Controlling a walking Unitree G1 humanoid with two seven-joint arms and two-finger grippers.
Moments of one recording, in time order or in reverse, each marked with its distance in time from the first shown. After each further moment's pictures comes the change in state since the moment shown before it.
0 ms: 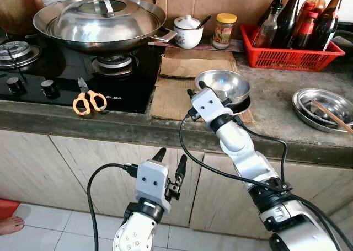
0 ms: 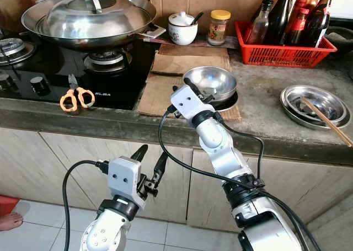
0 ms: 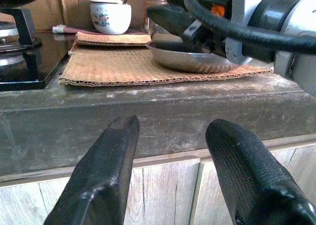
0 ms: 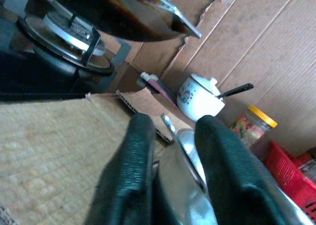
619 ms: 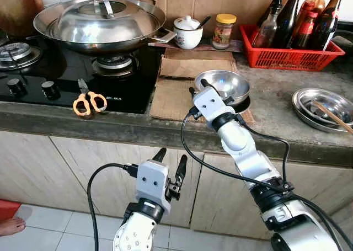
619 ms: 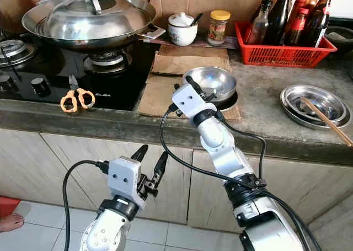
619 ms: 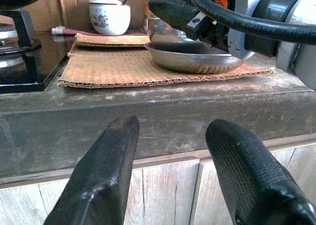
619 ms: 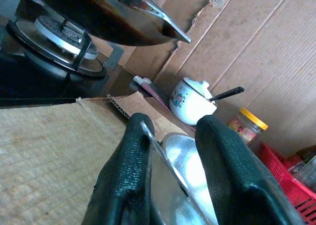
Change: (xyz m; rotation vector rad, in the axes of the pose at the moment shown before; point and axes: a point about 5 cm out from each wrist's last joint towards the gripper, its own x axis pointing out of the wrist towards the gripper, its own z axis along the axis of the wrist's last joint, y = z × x) left arm 0.000 0.000 0.000 0.000 0.000 -0.003; right arm -0.001 -0.005 0.003 -0.010 -0.017 -0.024
